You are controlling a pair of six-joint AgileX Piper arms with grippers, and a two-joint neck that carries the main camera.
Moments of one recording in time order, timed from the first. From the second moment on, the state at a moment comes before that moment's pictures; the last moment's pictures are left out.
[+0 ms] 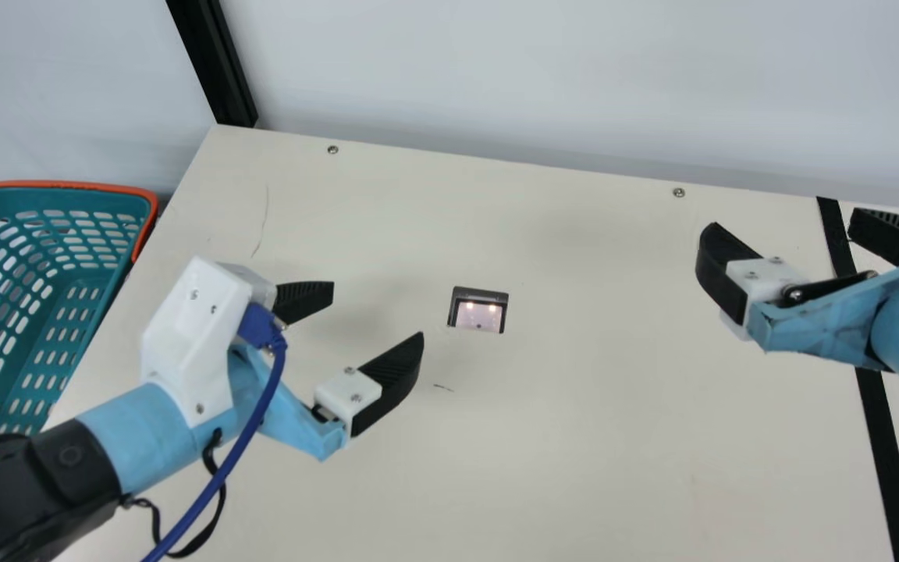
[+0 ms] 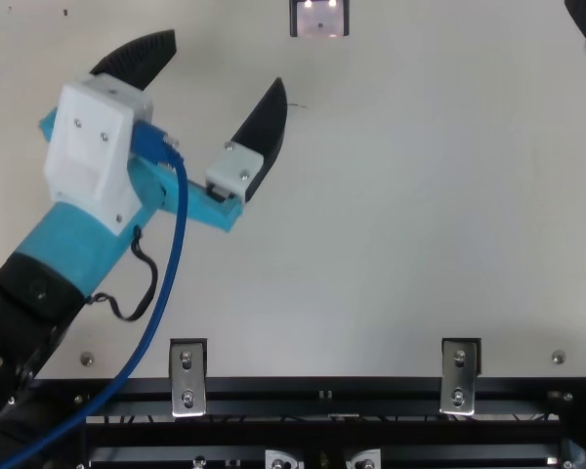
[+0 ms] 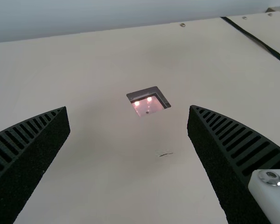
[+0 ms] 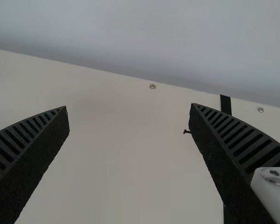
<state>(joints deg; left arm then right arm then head) -30.0 72.6 -23.9 13.1 -15.5 -21.5 4.6 68.5 -51.2 13.1 15.8 -19.8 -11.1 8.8</state>
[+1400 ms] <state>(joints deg) -25.1 14.1 -9.6 -1.1 24.3 -8.0 11.7 30.4 -22.8 -4.7 9.9 1.1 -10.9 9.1</state>
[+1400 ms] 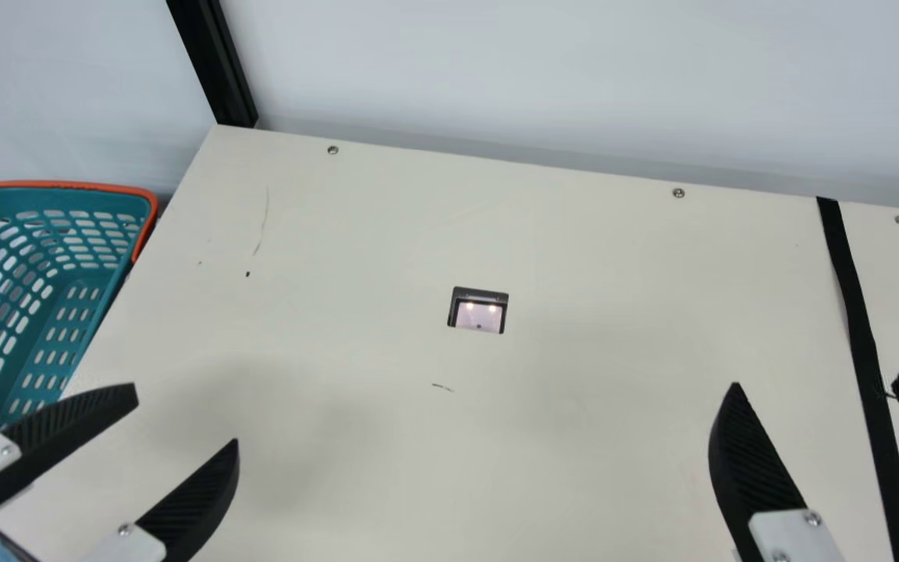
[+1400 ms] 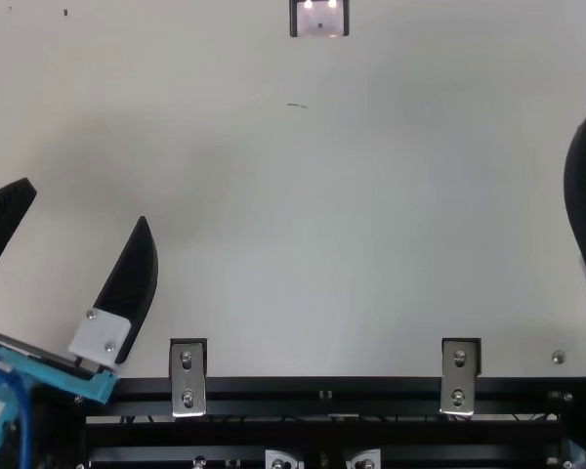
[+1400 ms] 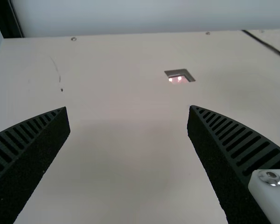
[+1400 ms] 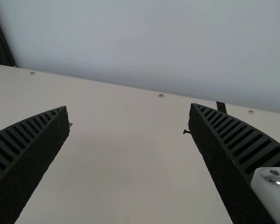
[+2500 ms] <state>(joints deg) -10.6 0.0 -8.7 -1.1 28.6 -5.6 5.9 18.3 -14.6 -1.4 10.6 0.4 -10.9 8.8</state>
